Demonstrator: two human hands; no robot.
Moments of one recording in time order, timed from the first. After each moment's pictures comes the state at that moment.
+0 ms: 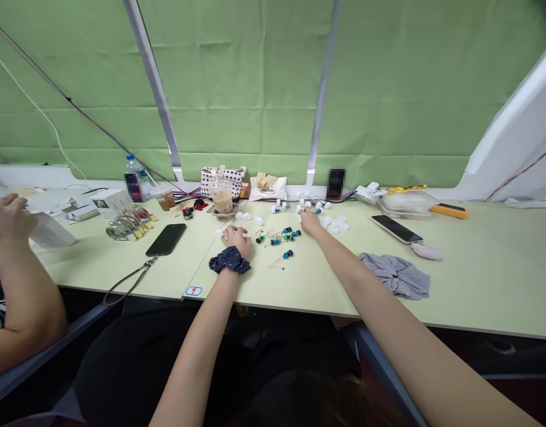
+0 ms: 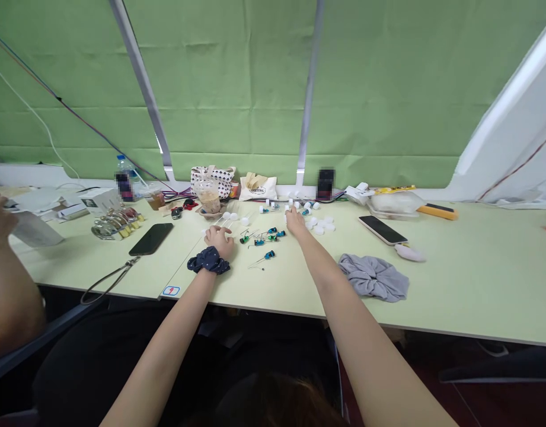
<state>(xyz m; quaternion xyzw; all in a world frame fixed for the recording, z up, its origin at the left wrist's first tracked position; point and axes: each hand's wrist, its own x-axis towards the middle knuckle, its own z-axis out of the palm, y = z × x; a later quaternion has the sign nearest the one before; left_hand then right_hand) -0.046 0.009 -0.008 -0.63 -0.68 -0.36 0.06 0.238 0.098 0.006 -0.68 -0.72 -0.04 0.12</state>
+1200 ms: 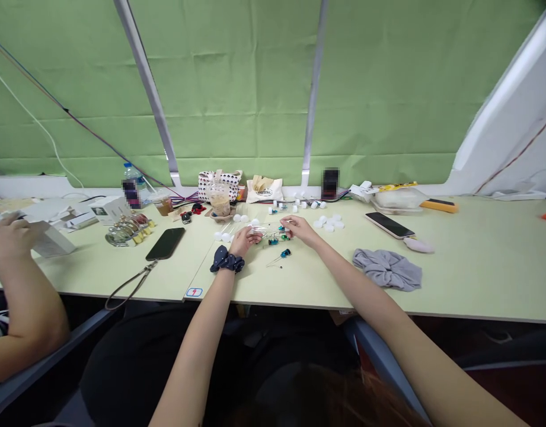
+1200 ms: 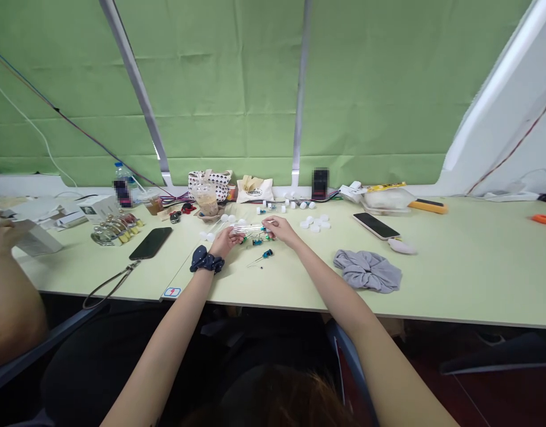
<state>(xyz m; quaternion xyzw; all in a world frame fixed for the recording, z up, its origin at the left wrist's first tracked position) -0.037 0.016 0.005 -0.48 -0.32 -0.54 -0.61 0.194 0.005 0.033 -0.41 -0.65 0.42 0.48</state>
